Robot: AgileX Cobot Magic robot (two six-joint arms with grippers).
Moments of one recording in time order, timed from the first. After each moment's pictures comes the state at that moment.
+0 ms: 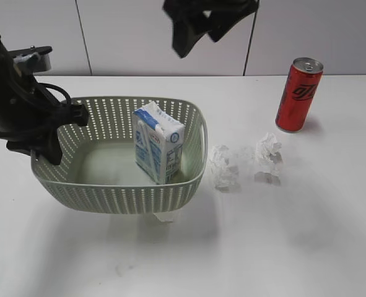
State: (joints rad) left arm -0.41 1.62 -1.09 -0.12 0.90 -0.35; right arm 0.60 1.93 -1.95 0.07 1.20 -0.11
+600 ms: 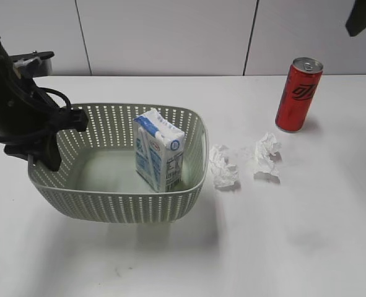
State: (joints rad) left arm -0.41 1.62 -1.09 -0.14 0.94 -0.31; right arm 0.10 1.72 -1.71 0.07 1.20 -0.11
